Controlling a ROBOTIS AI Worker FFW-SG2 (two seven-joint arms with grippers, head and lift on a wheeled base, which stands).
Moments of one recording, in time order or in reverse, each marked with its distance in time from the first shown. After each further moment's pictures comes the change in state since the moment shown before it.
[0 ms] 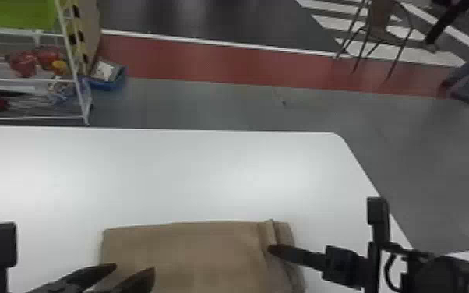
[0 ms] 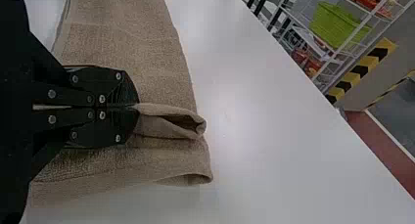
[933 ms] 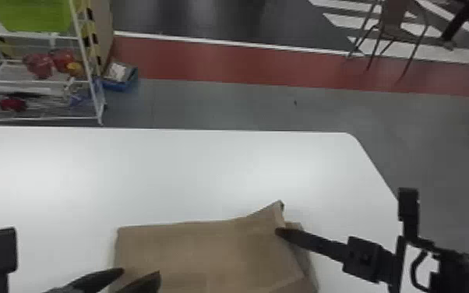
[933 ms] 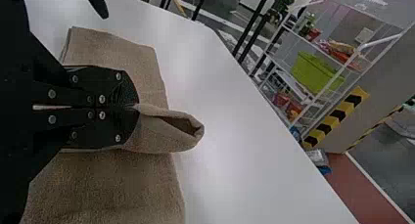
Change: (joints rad) left arm 0.029 -0.007 0.060 -0.019 0.042 0.025 -0.036; right arm 0.014 0.000 -0.069 -0.084 -0.223 0.000 0.009
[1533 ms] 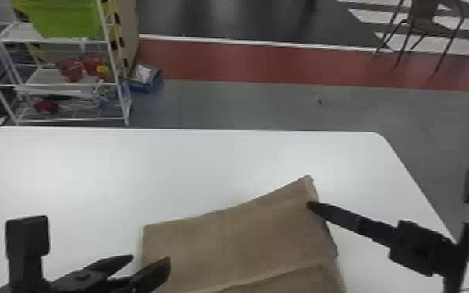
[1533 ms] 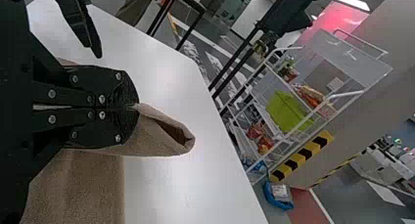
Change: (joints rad) left arm -0.026 0.006 0.002 0.035 -0.074 -0.056 0.049; right arm -0.001 0.000 -0.076 -0.172 -0.201 0.000 -0.075
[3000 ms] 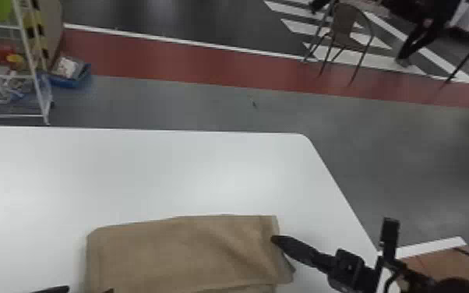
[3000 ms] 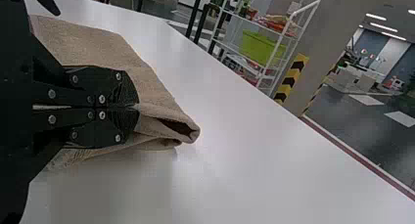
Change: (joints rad) left arm 0.052 0.005 -0.107 -0.003 -0.089 -0.034 -0.010; right arm -0.015 0.000 -0.170 0.418 0.144 -0.064 0.115
